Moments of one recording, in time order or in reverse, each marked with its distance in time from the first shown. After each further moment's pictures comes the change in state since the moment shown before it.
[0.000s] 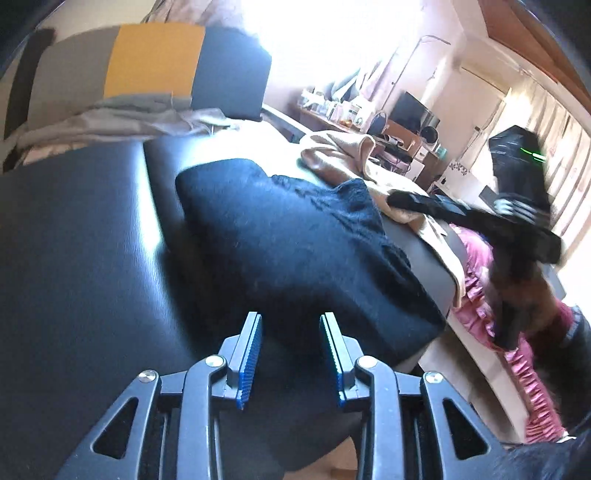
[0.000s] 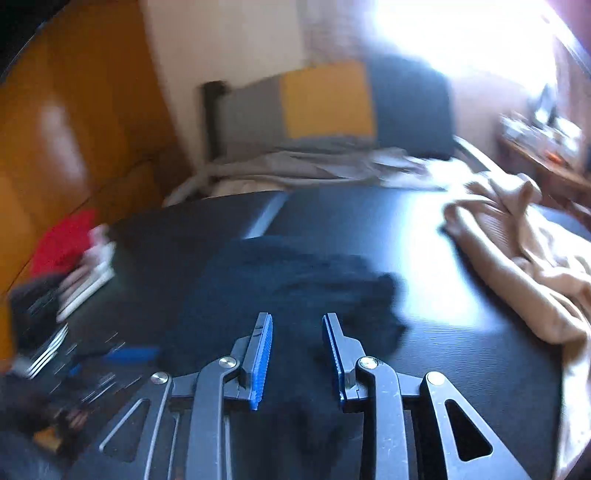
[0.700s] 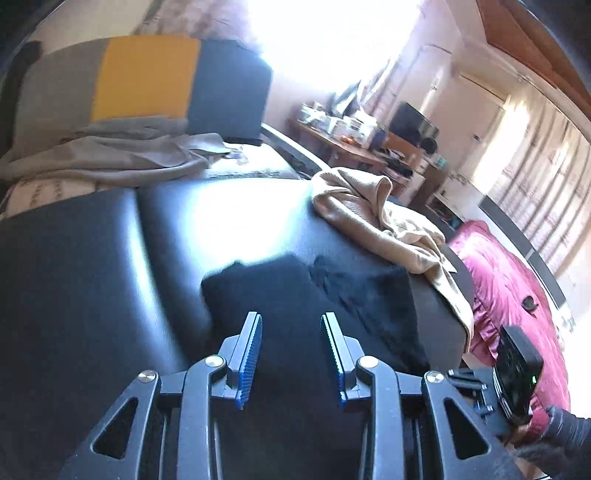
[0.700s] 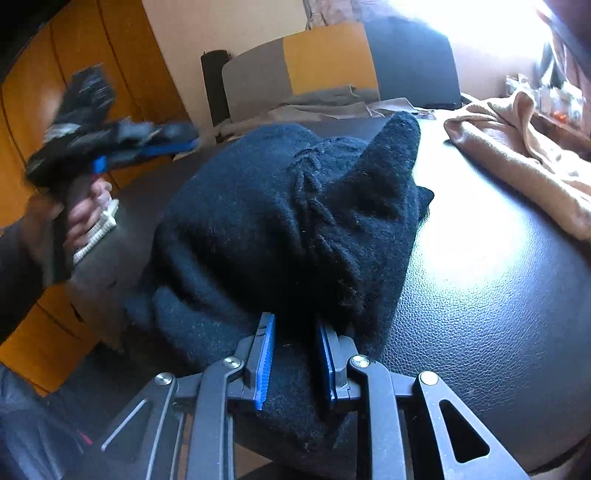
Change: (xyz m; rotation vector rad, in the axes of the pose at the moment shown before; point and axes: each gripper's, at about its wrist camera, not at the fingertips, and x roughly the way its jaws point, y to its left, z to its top) left arm 0.045 0.048 0.121 0.027 -0.005 -0.028; right arm 0.035 -0.013 -0.089 0.095 0.086 0.026
